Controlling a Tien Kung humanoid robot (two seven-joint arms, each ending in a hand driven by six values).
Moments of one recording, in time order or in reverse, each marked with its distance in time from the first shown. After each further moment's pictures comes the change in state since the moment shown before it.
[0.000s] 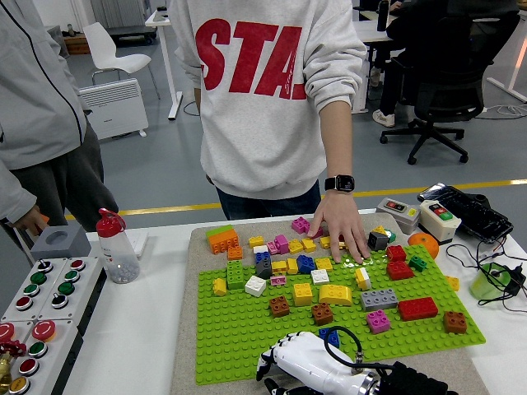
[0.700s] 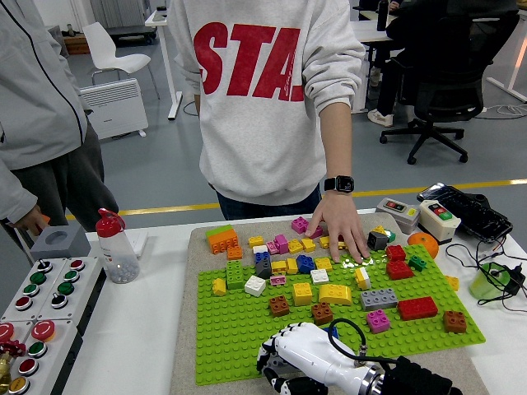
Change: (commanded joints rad) left arm 0.000 0.001 0.005 0.000 -0.006 -0.002 -0.001; right arm -0.007 -0.006 0.066 0.021 -0.009 -0.073 0.021
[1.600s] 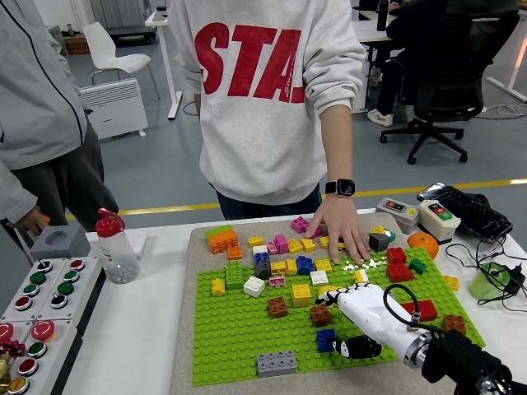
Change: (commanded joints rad) left arm -0.008 0.003 0.001 0.000 -0.005 0.001 -0.002; right arm -0.097 -0.104 0.200 0.011 -0.153 0.097 -0.179
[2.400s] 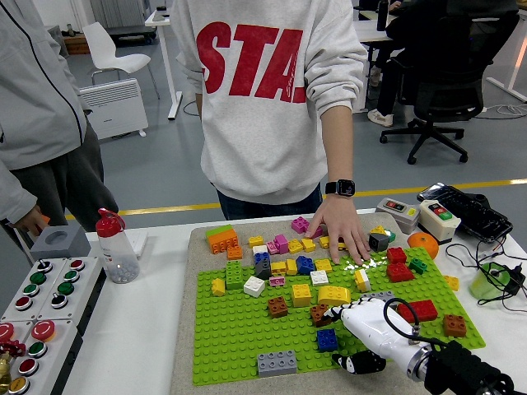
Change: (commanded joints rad) left arm 0.003 -0.001 0.000 0.000 0.006 -0.001 0.004; right arm 0.002 0.003 -0.057 -0.043 -0.013 0.000 -0.013
